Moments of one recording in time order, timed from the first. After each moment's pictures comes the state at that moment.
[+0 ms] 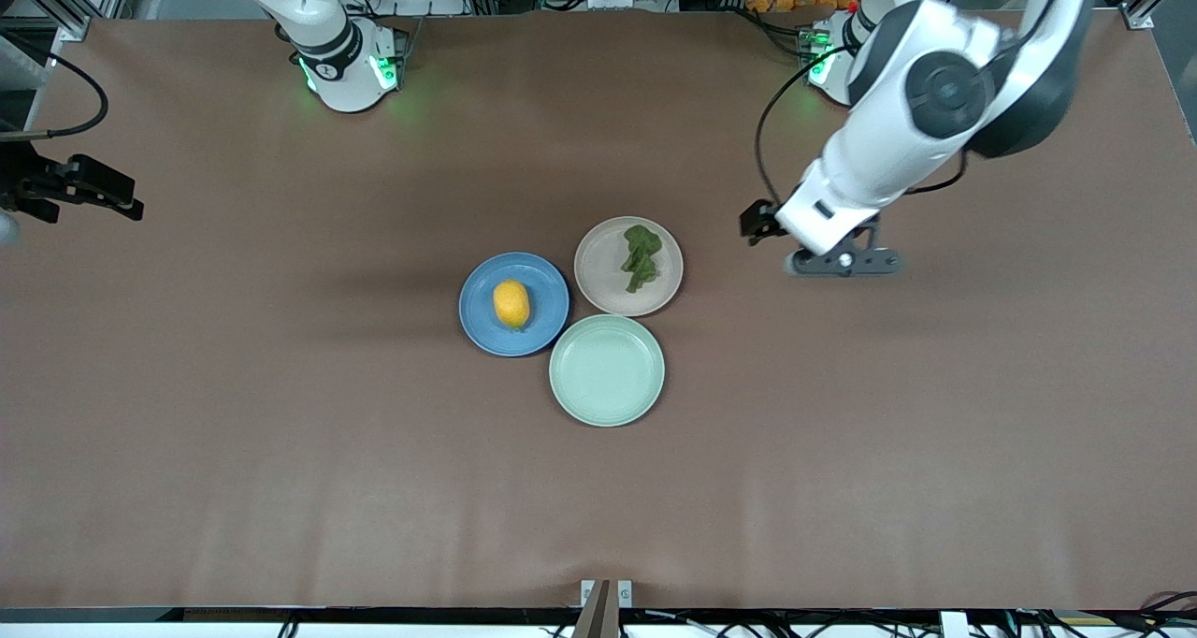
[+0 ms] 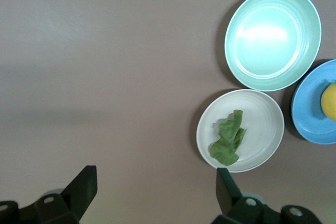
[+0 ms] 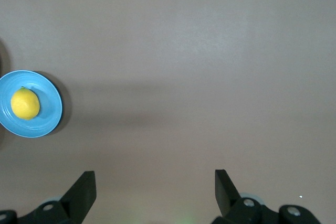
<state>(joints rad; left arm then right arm) -0.19 0.16 -0.32 -1.81 -0.09 1.92 -0.52 0.08 0.04 -0.13 -1.51 0.00 1.48 -0.07</state>
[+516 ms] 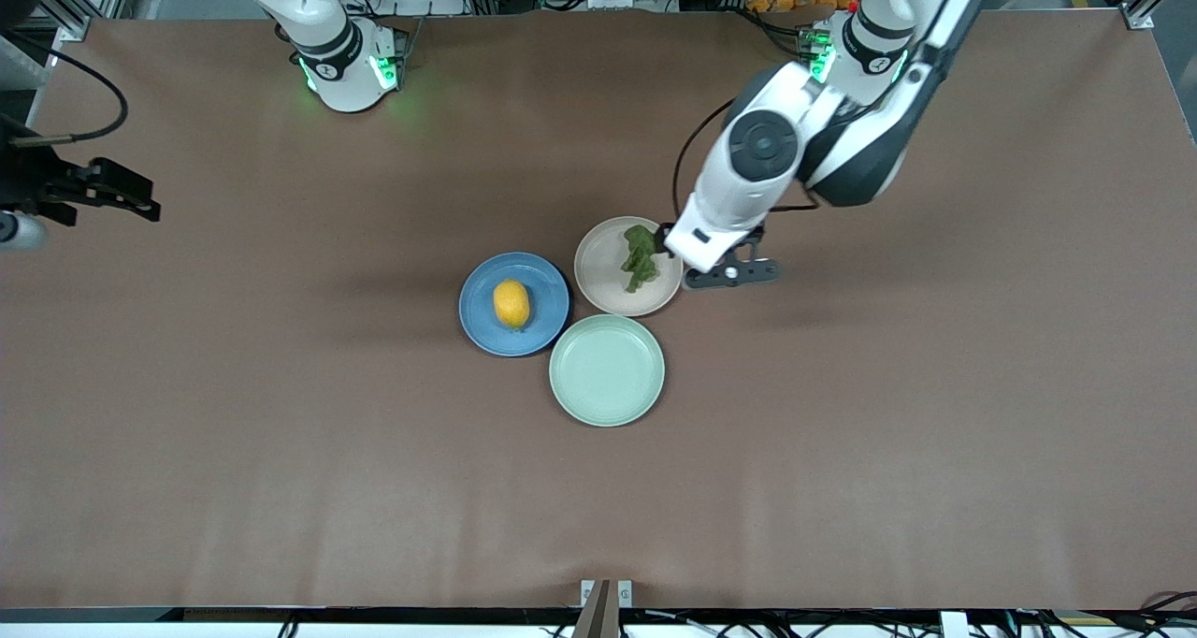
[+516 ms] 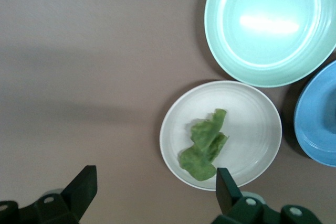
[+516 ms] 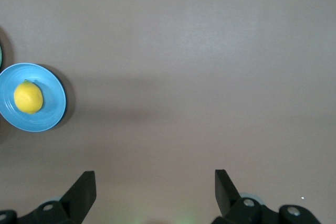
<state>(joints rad) -0.37 0.35 -0.33 -1.82 -0.01 2.07 -0.80 0.11 0.06 -0.11 -1.51 0.00 1.47 -0.07</state>
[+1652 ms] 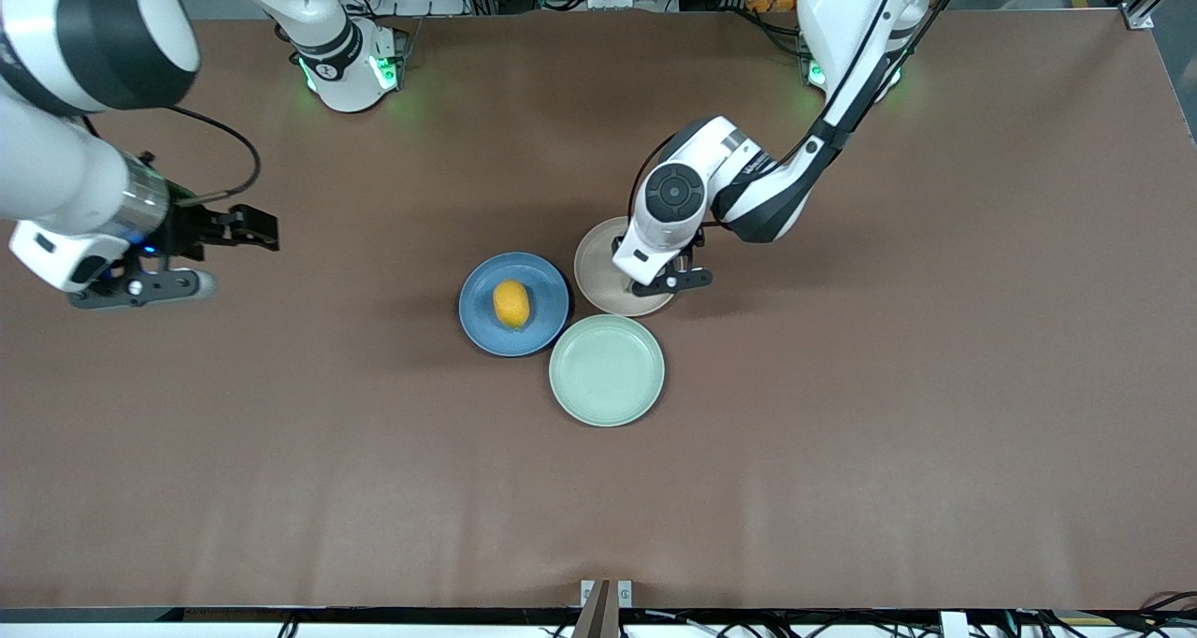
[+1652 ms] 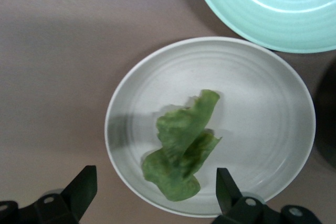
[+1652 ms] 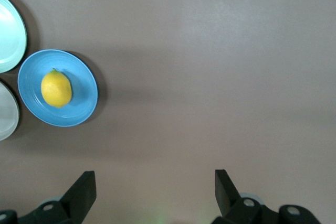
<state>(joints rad) -0.48 0.58 -0.33 -1.78 0.02 2.17 -0.93 0.26 0.19 -0.11 -1.51 0.05 1.52 0.03</state>
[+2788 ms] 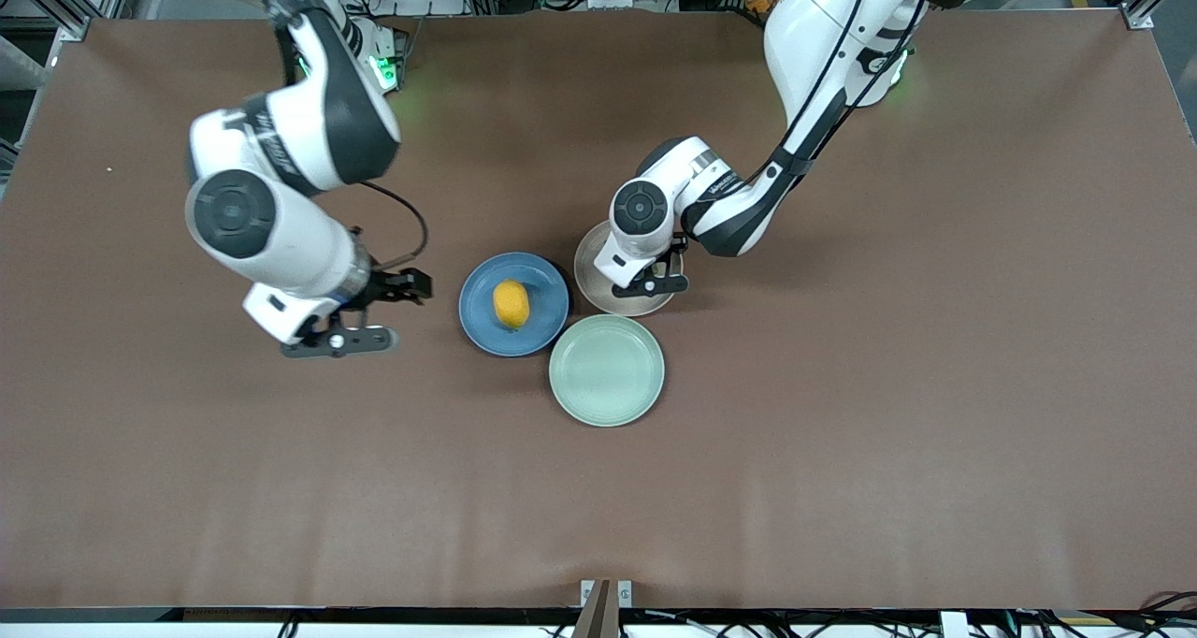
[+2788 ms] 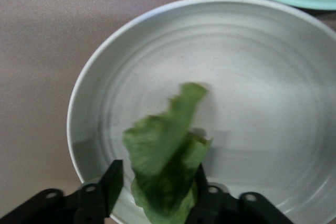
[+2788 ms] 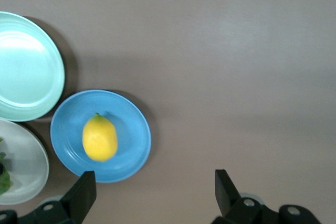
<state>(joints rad) -0.53 0.68 -0.32 -1.73 0.10 2.17 -0.93 0.48 0.39 -0.11 -1.52 0.07 1.81 0.27</state>
